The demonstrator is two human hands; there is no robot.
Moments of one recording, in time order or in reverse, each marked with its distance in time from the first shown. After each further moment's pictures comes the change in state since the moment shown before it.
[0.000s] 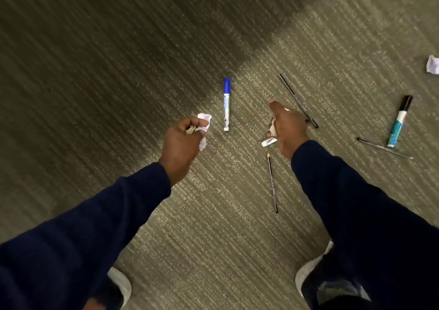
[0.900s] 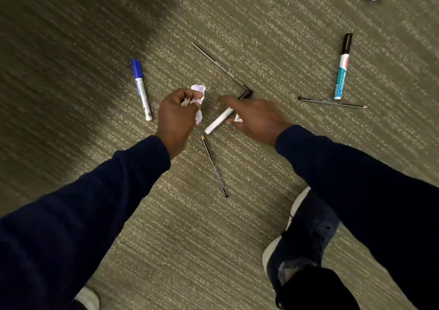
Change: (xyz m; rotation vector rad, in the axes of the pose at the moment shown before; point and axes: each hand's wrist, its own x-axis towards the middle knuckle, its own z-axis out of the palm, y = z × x) left_hand 0.015 -0.015 0.180 0.228 -0.066 0.100; right_hand 0.053 0.055 -0.144 -1.192 -0.328 -0.996
